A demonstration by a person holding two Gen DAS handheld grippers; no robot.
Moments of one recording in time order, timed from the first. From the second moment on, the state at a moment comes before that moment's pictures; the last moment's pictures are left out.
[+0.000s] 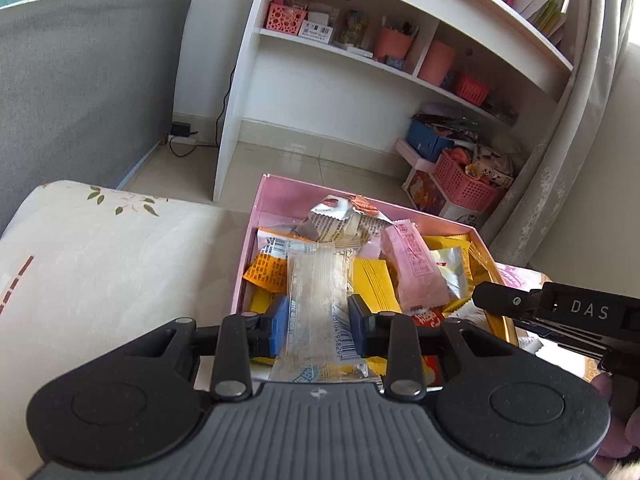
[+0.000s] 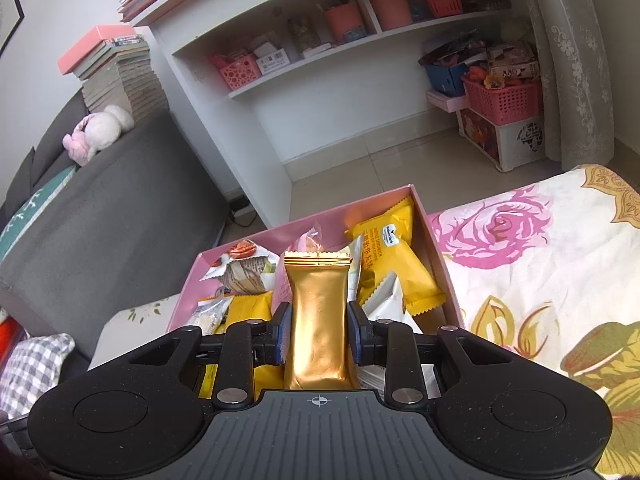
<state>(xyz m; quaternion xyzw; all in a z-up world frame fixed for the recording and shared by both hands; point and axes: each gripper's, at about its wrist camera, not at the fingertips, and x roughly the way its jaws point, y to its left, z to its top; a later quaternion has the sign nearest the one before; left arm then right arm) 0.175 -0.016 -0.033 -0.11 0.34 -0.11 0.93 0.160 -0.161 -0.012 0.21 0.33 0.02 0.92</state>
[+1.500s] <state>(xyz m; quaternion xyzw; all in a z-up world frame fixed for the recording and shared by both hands) 0.101 0.035 -0.007 0.01 0.35 -0.04 0.93 0.061 -0.188 0.017 0.15 0.34 -0.01 0.93</state>
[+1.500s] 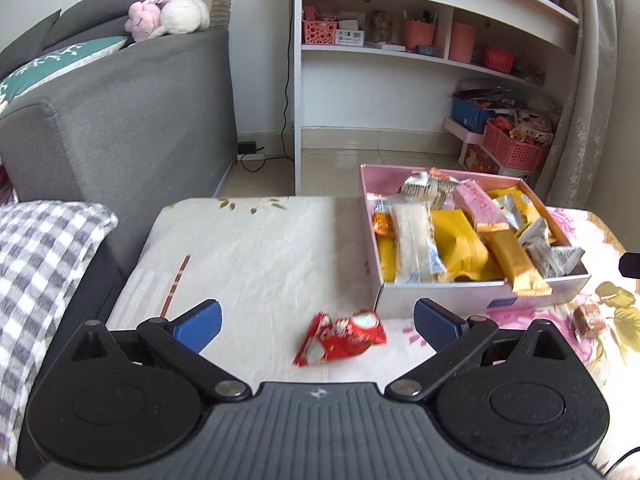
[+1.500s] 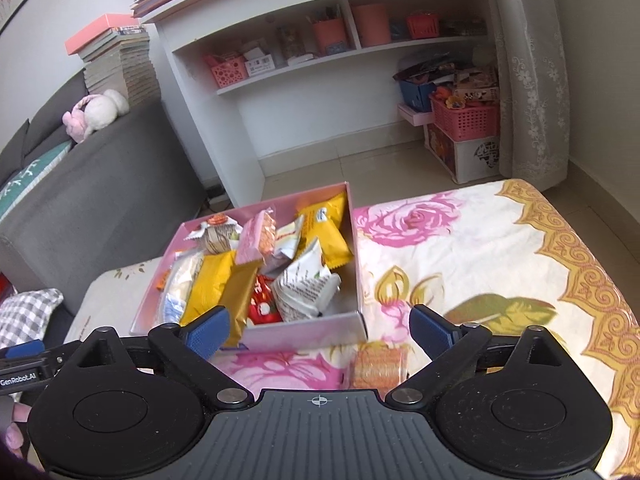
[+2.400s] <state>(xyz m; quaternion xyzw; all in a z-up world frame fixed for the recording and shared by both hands) 0.089 0.040 -0.082 0.03 0.35 -0.09 0.93 0.040 -0.196 -0.063 0.06 0.39 -0.04 0.92</state>
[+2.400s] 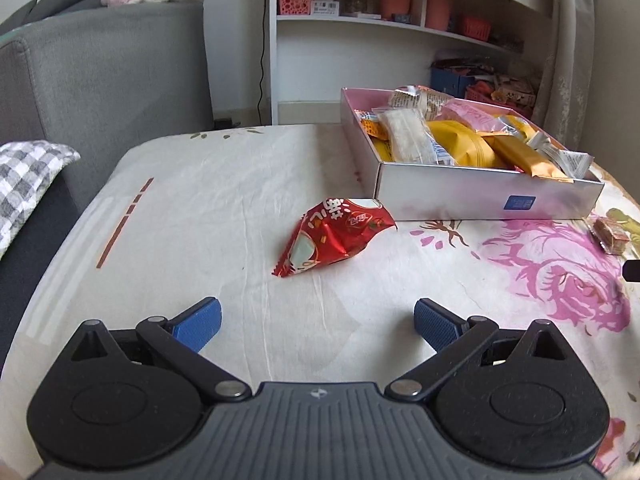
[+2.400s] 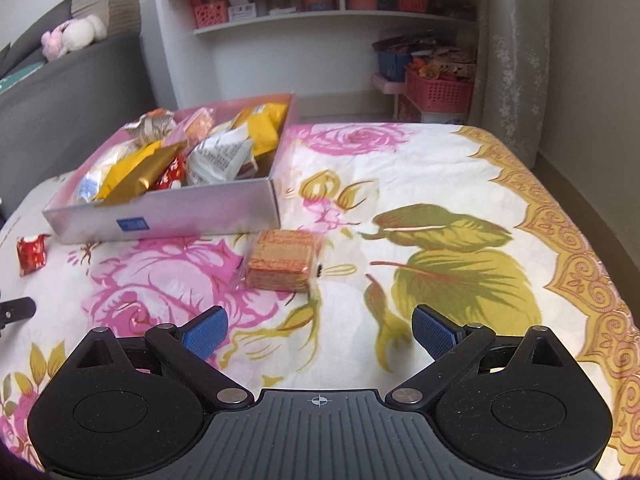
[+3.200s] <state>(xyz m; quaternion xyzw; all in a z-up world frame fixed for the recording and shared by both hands) 0.120 0.028 -0.074 0.03 0.34 -0.06 0.94 0.081 -0.183 -0.074 0.05 0.37 -0.04 0.93</state>
